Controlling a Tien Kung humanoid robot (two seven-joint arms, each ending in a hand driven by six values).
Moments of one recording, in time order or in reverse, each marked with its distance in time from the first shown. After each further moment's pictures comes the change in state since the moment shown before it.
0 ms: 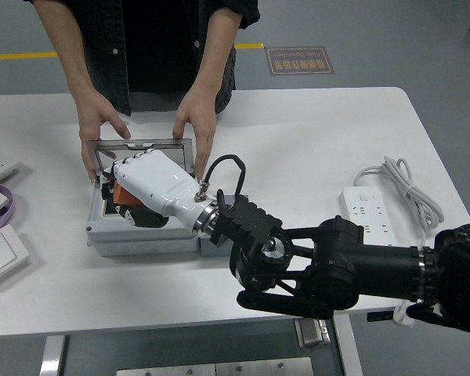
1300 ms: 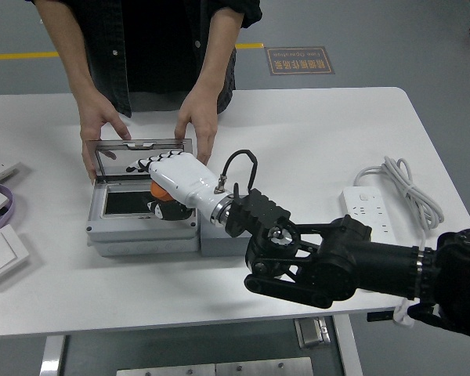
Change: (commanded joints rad) left arm -0.015 0.002 0.026 -0.001 -0.008 -0.008 -0.011; right arm -0.021 0.000 0.025 -0.134 0.145 0.070 0.021
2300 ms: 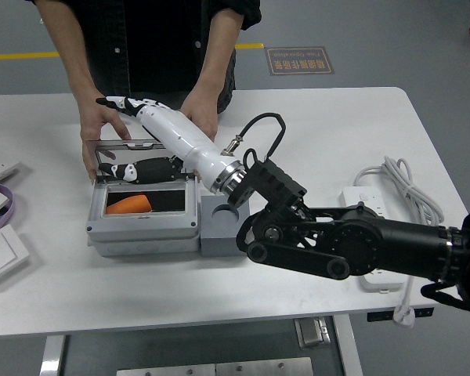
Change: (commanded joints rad) left arm 0.001 0.001 -0.038 -0.004 0.030 -0.007 0.003; right arm 0.116 -0.094 0.069 0.154 0.408 -0.128 0.217
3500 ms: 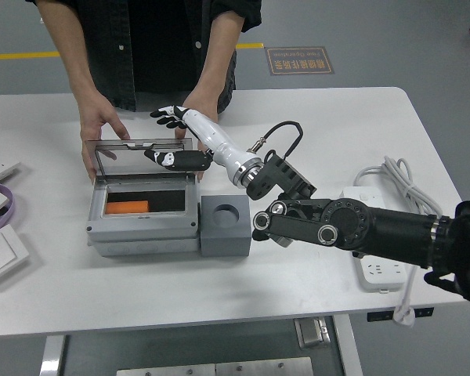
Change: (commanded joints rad) left arm 0.002 0.006 -0.134 -0.015 0.137 -0.010 0.007; right arm 0.004 0.027 -0.150 -0.218 0.419 0.005 0.151
